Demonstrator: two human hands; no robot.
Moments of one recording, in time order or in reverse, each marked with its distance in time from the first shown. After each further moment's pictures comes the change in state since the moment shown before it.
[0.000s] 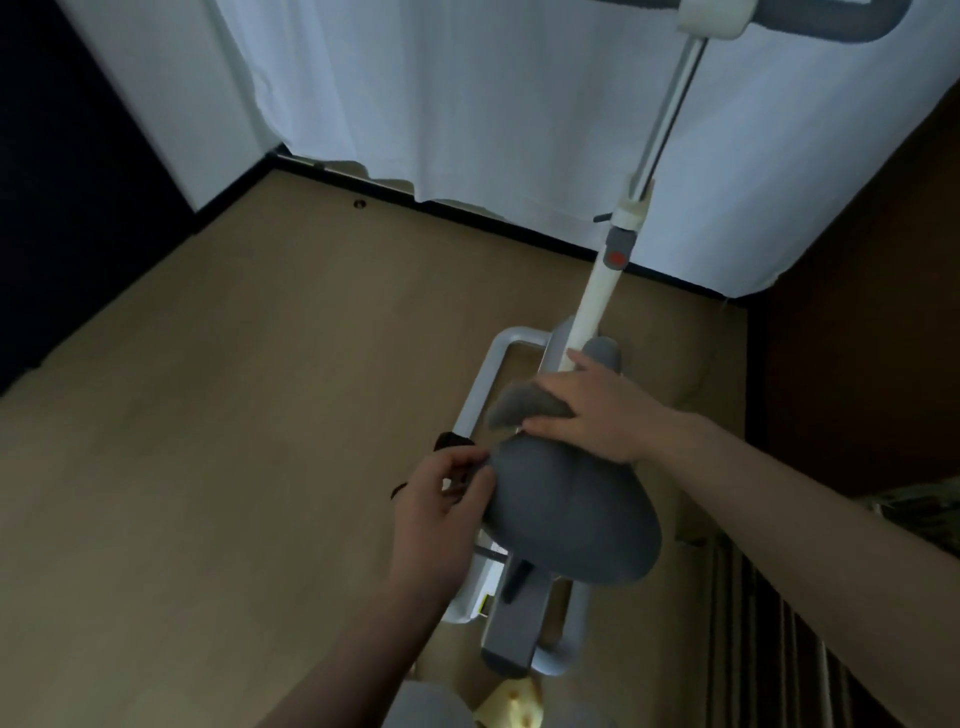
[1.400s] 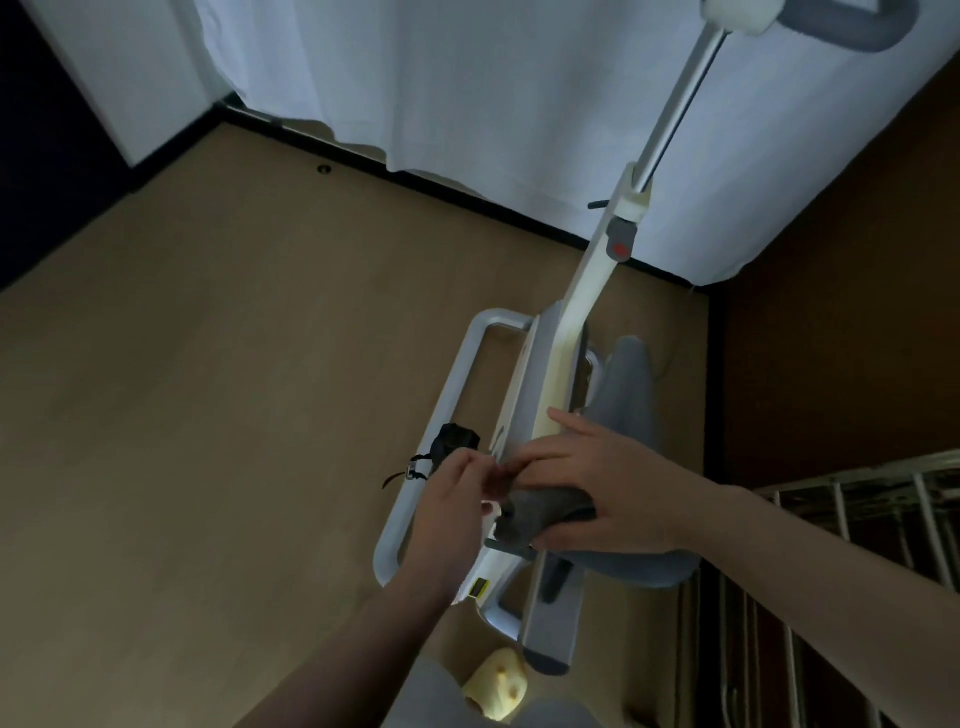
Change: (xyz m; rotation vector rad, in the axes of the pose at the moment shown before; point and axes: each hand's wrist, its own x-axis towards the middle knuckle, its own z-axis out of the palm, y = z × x) left_hand 0.030 -0.003 -0.033 -0.177 -0.230 -0.284; right_hand -0.017 -0.053 0.025 -0.018 -0.081 -0.343
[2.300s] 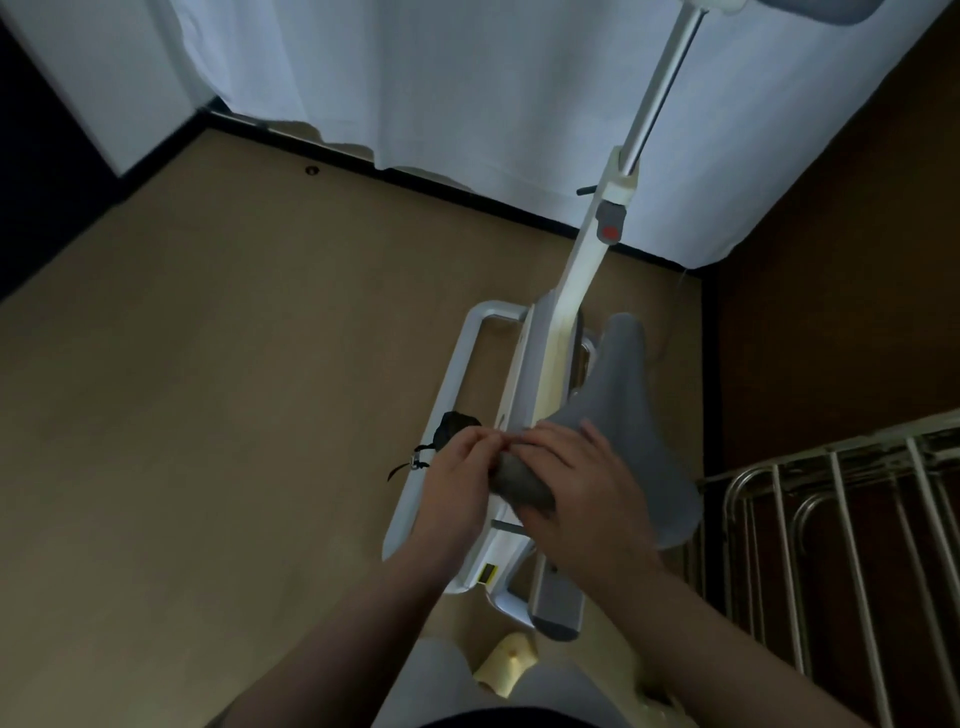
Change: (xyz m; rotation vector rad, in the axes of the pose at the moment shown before) left_hand -0.002 0.003 -0.003 -0.011 -0.054 0.050; right_hand -0.003 -0.044 0.080 -0.174 0.583 0.431
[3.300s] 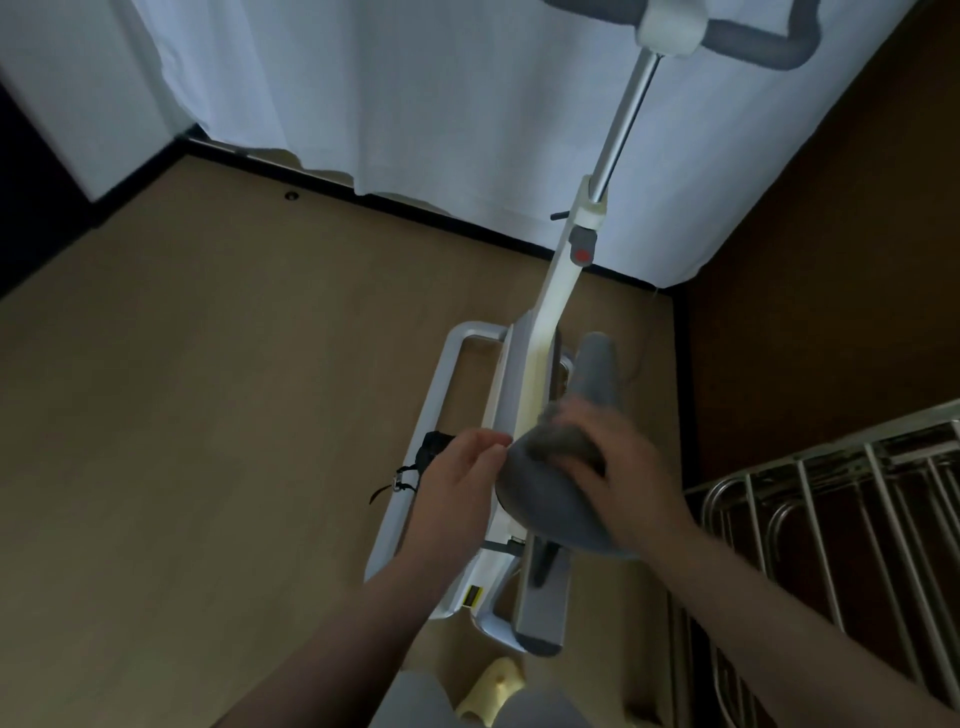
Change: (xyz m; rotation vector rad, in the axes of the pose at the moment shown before) left_hand 0.000 0.008 0.009 0.120 -0.057 0.149; right_hand 0.013 0.045 -0.040 0.211 -0.011 0.211
